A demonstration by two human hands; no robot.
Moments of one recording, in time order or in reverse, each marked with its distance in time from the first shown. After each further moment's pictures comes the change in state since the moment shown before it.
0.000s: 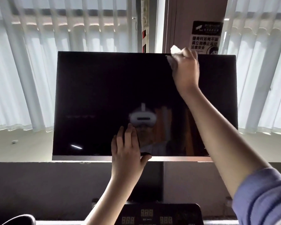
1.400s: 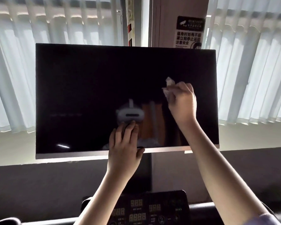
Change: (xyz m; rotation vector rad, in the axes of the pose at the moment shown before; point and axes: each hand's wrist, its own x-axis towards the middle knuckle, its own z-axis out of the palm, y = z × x) left_hand -0.002 0.012 0.010 -0.080 0.099 0.177; right_hand -0.109 0.018 -0.037 0.028 0.085 0.006
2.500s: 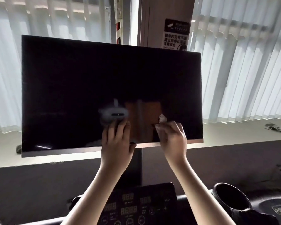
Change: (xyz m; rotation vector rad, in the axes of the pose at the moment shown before) left_hand 0.000 0.000 0.002 -0.025 -0.013 -0.008; right_hand -0.114 -0.013 -0.038 -0.045 -0.113 0.089
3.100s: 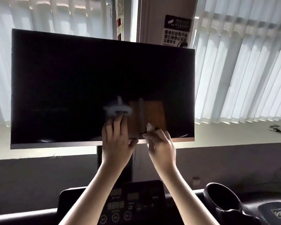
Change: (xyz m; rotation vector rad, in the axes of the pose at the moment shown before) left_hand 0.005 0.040 0.007 -0.014 -0.021 -0.117; right_hand -0.027 -0.002 -0.015 -0.011 -0.145 -0.025
